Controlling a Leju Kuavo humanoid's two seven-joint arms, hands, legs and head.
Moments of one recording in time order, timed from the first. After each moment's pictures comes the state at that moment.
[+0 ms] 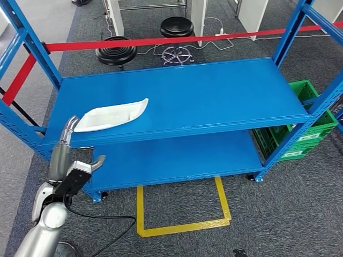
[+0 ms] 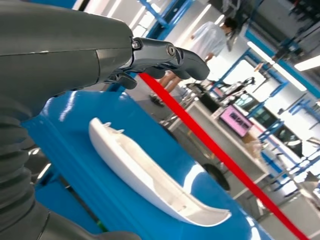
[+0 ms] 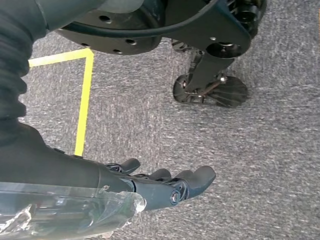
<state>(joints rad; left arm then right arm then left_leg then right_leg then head) -0.06 0.08 -0.01 -1.55 -0.61 0.31 -0.32 -0.03 0.02 -0.01 -0.20 0.12 -0.08 -0.31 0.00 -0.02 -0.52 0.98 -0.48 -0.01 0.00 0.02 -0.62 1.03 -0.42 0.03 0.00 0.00</state>
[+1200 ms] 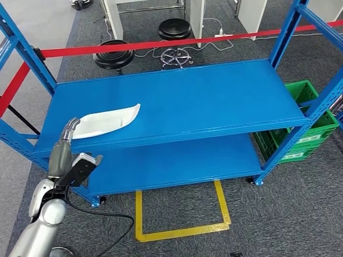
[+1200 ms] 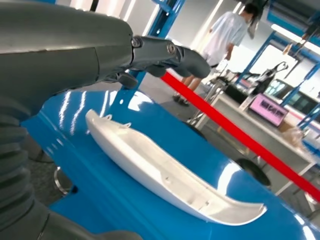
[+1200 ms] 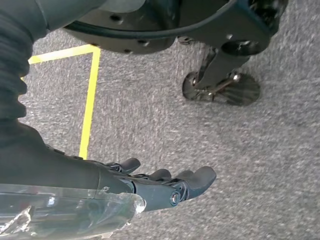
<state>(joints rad) -0.10 0.10 -0.01 -1.49 -0.69 0.28 -0.20 -0.02 0.04 -0.01 -0.19 0.14 -0.08 -0.28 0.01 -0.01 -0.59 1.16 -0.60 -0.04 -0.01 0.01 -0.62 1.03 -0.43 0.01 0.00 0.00</state>
